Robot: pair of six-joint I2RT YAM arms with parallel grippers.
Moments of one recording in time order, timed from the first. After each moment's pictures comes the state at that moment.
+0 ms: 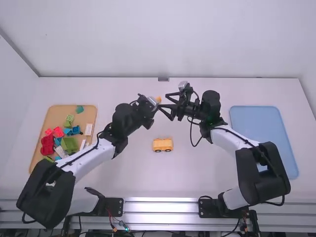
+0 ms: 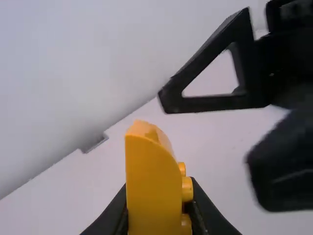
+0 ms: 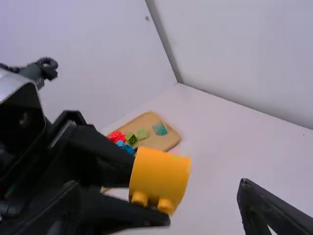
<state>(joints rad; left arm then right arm) -0.43 1.40 0.66 0.52 0.22 0.19 0.30 1.62 0.80 0.70 -0.92 0.30</state>
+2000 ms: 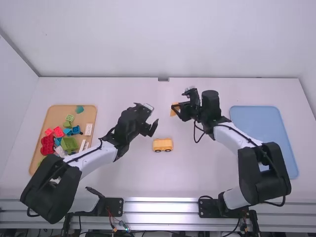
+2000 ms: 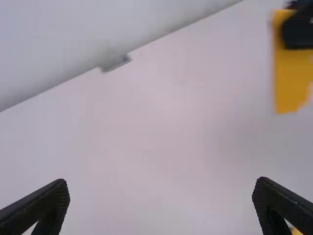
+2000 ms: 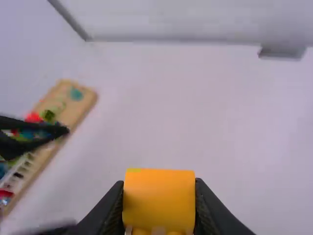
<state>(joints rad) -0.43 1.42 0.60 0.35 -0.04 0.14 0.26 1.62 0.88 0.13 -0.59 0.14</state>
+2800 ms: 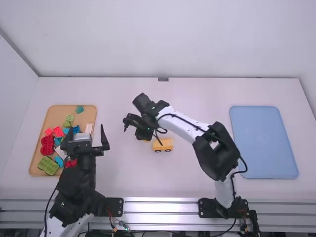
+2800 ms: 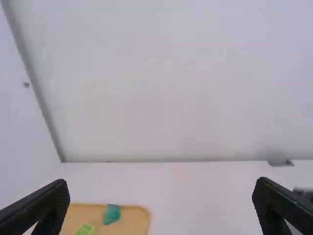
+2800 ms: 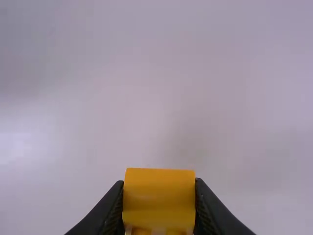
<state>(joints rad) -0.42 0.08 0.29 -0.09 -0.63 0.18 0.80 2.06 1.58 -0.82 -0.32 -0.56</state>
